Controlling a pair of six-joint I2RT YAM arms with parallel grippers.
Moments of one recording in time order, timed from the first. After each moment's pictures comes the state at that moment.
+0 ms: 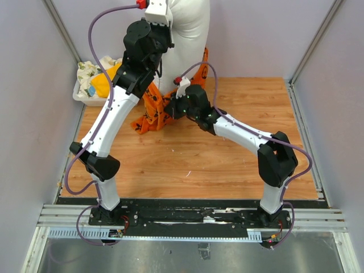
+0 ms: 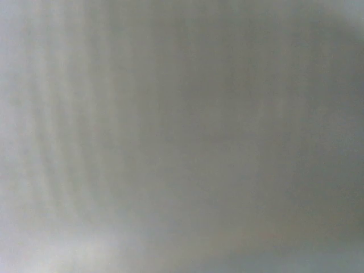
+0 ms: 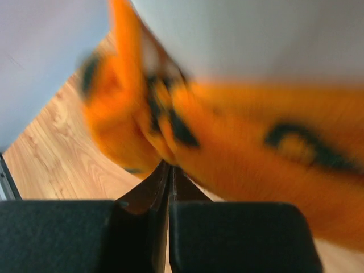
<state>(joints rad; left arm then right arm) -0.57 1.83 2.31 -0.23 -0.35 0.09 0.74 1.83 1.51 0.04 -0.18 0.30</state>
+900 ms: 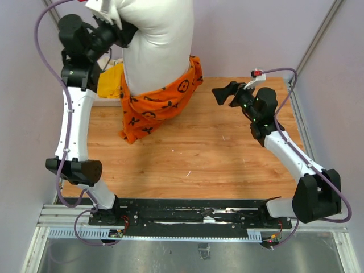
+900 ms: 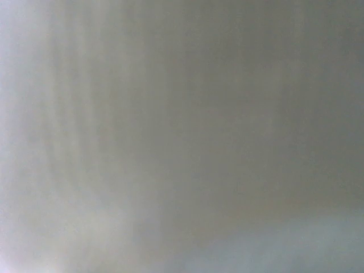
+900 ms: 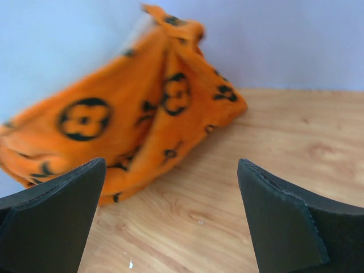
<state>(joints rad) -0.17 1.68 2.23 -0.34 0.34 -0.04 0.33 1.32 1.01 0.37 -0.23 0.40</state>
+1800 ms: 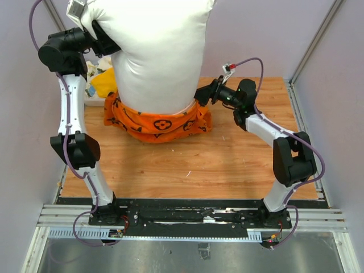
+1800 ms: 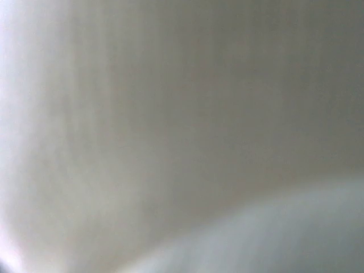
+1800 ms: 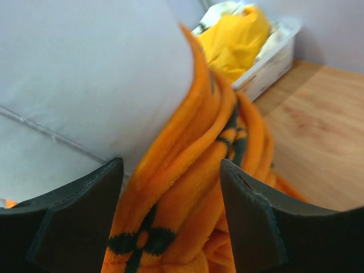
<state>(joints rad) 0.15 1.92 2.23 1.00 1.40 -1.29 0.30 1.73 1.21 0.66 -0.74 0.63</state>
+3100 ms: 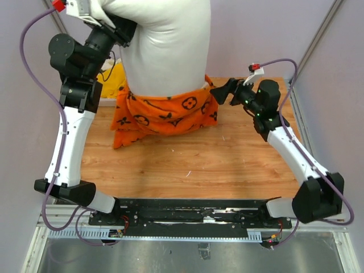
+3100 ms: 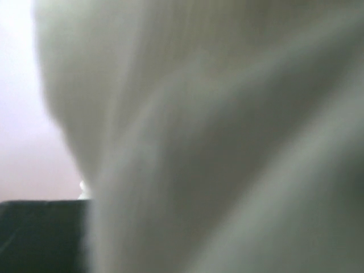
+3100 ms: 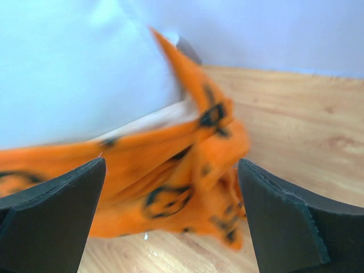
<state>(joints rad) -0.17 1.45 1.94 0.06 0.32 -0.50 0.27 1.39 1.12 0.17 -0.38 0.40</state>
